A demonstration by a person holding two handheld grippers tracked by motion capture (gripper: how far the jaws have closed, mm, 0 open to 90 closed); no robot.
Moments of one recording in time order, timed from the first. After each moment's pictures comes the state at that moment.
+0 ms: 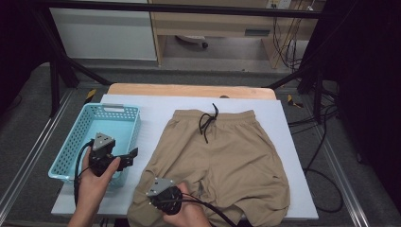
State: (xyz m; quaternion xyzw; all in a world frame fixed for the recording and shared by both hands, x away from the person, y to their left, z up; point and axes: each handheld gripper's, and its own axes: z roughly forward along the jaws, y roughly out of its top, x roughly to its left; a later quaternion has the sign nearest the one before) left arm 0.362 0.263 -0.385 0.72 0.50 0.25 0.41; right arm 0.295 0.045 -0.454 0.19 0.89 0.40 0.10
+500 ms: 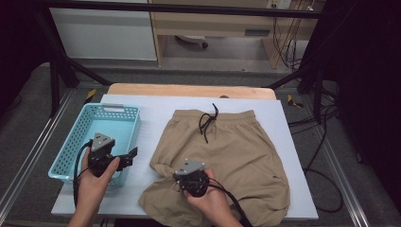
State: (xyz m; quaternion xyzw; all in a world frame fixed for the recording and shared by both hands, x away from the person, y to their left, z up) left arm 0.359 0.262 -0.383 0.72 0.50 0.26 0.41; right arm 0.332 -0.027 -0.431 0.27 0.86 0.40 0.14
